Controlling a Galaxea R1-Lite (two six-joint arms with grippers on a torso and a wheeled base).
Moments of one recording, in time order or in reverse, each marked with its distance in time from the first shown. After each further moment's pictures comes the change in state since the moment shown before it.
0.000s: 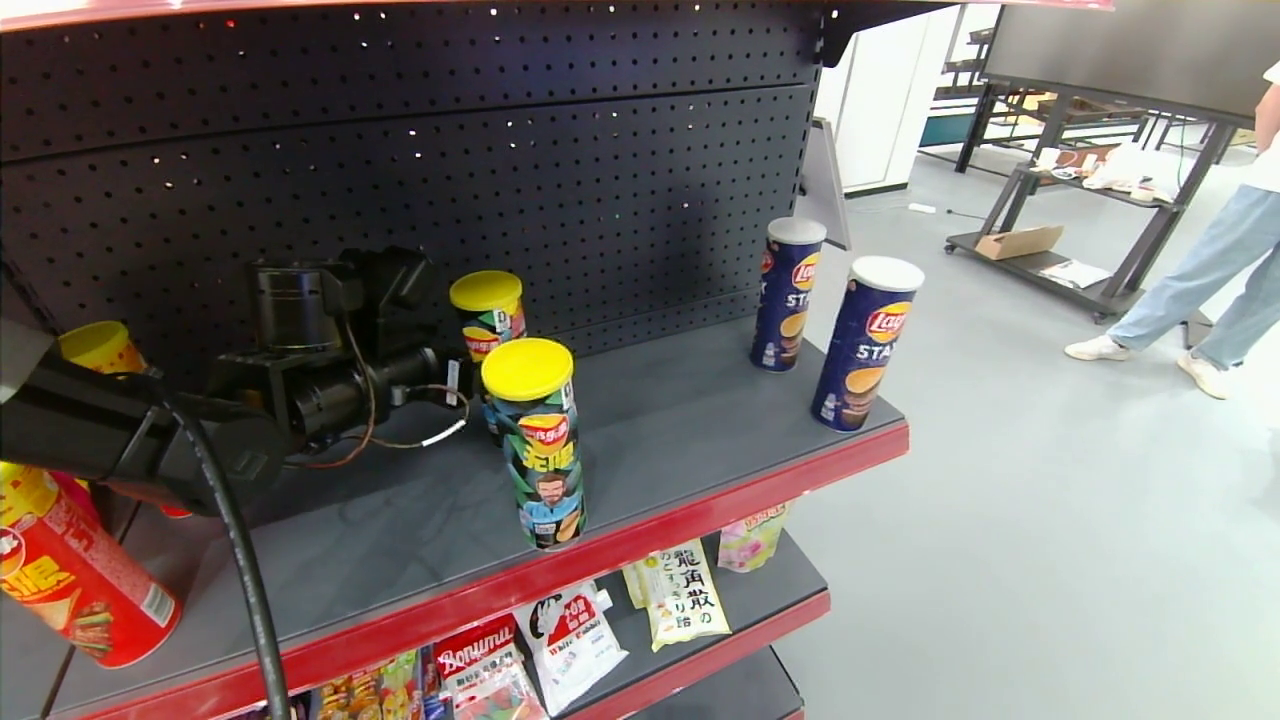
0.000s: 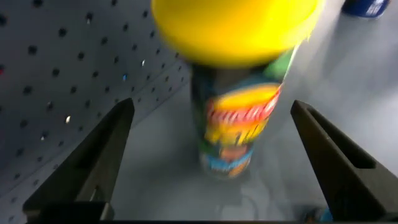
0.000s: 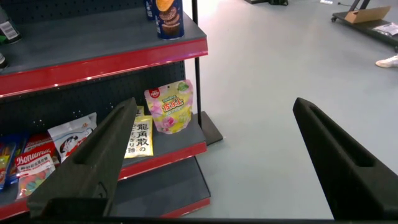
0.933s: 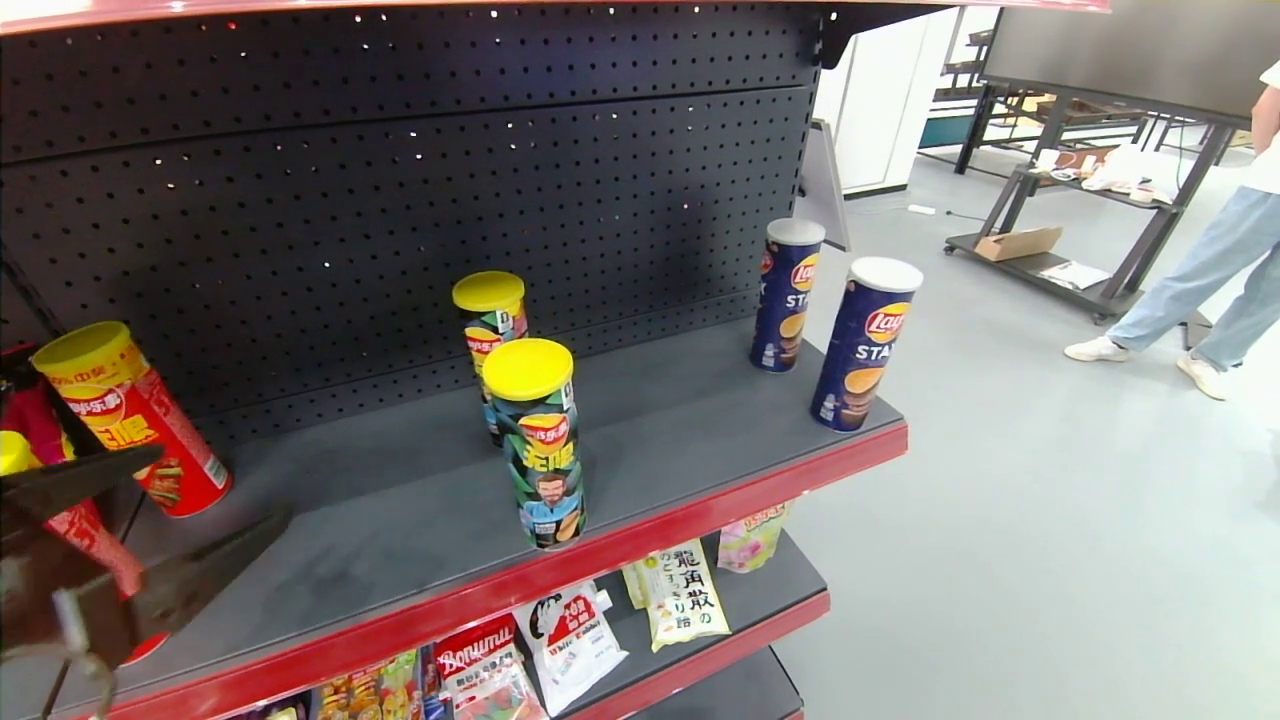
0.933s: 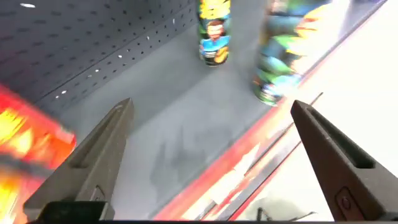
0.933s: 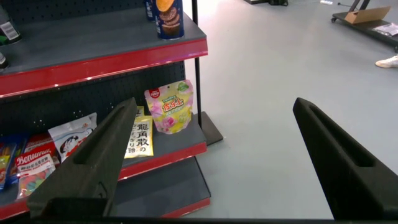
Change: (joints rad) left arm 0.060 -1.004 0.452 0.549 -0.002 0.009; right arm 0.000 0.000 0.000 0.000 0.000 0.000
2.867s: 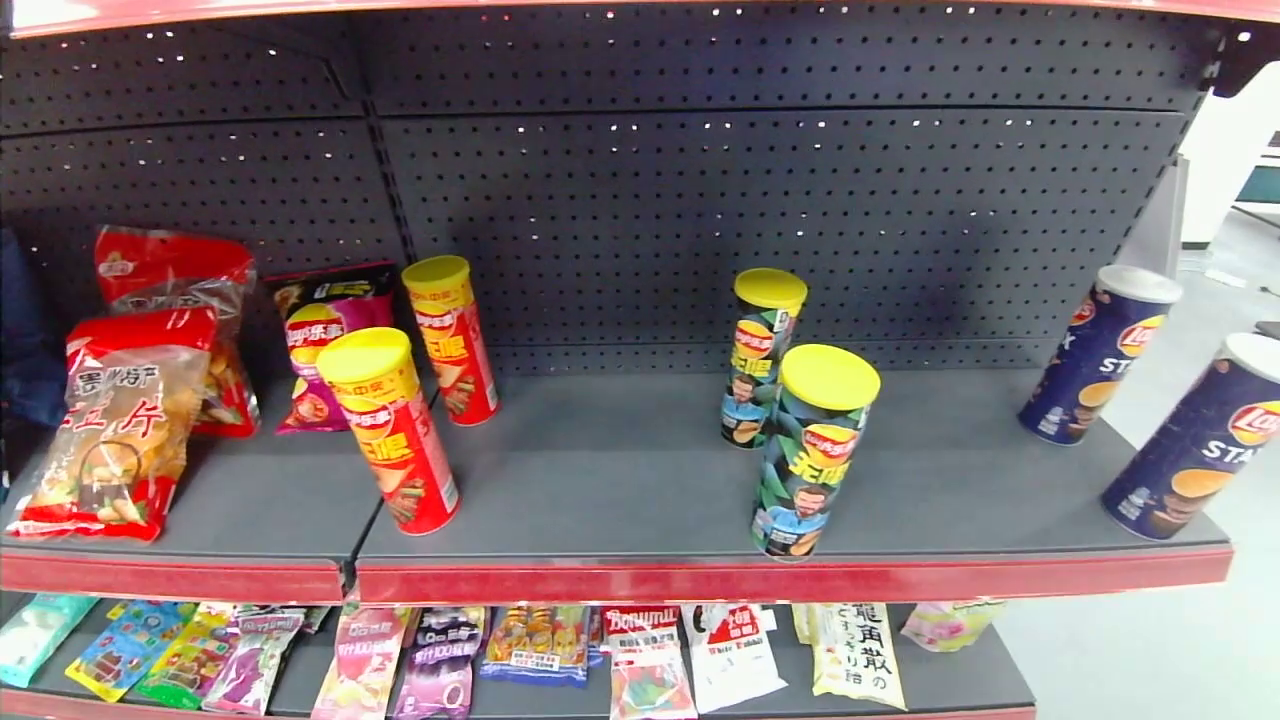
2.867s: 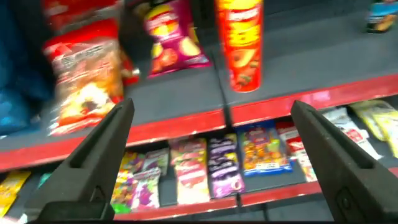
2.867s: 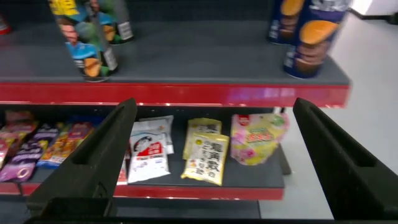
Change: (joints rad) left arm -0.042 -0.764 0.161 0.364 0.257 0.039; right arm 0.000 0.000 0.000 0.000 0.006 -0.002
